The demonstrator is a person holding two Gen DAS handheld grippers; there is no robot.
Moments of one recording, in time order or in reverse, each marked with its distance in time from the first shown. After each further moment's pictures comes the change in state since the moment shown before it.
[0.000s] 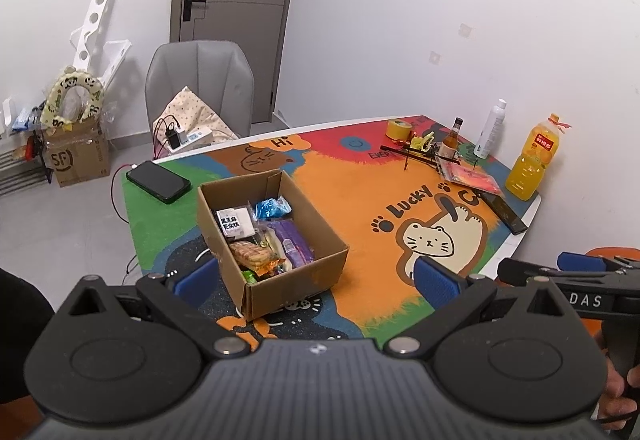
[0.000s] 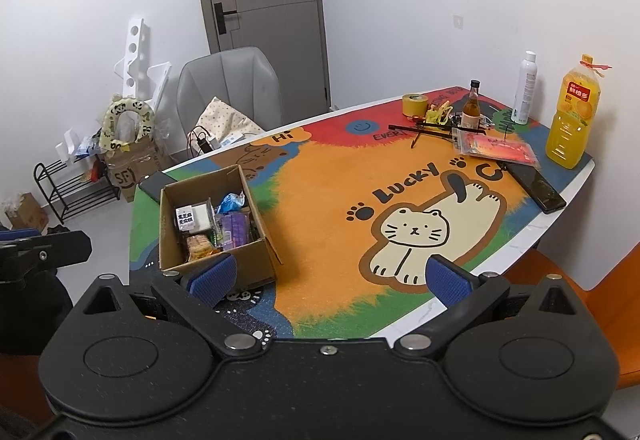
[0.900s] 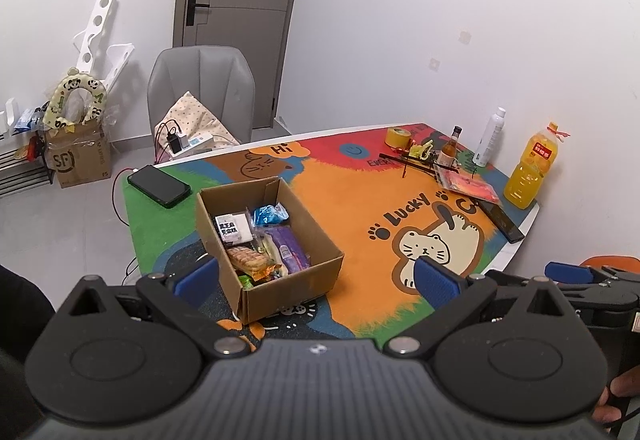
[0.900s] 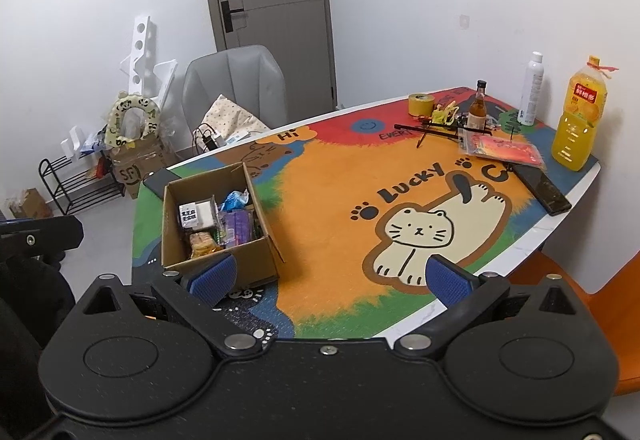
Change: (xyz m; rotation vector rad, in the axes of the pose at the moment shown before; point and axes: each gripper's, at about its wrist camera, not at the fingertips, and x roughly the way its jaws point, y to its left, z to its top) left arm -0.008 -0.008 0.001 -0.021 -0.014 0.004; right arm -0.001 -0.002 0.000 -0.012 0.007 0.024
